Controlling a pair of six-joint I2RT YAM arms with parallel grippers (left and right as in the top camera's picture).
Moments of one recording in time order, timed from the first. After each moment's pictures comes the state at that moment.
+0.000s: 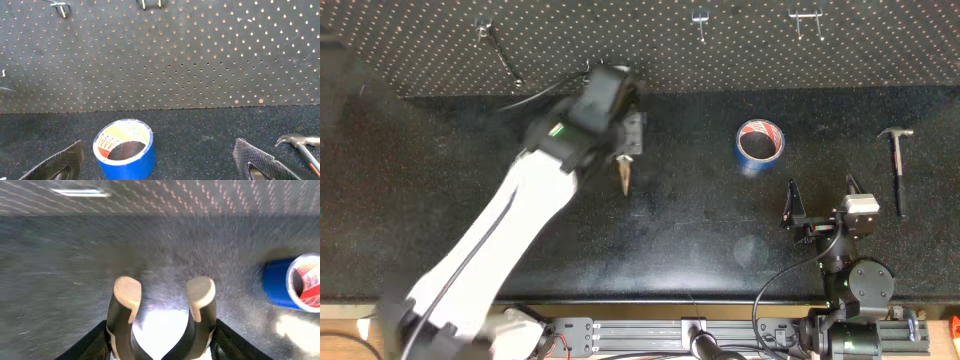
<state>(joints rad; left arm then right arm) -0.48 1.49 1.31 -0.82 -0.10 -0.46 -0.06 0.01 0.01 -0.06 -0.14 0.07</state>
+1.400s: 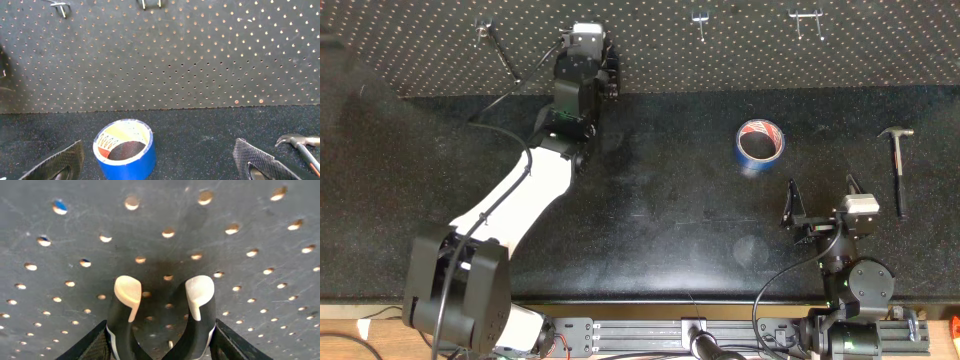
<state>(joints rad) -0.31 1.67 1.01 0.26 -0.26 -0.10 -0.06 0.01 0.01 -0.06 -0.14 0.07</state>
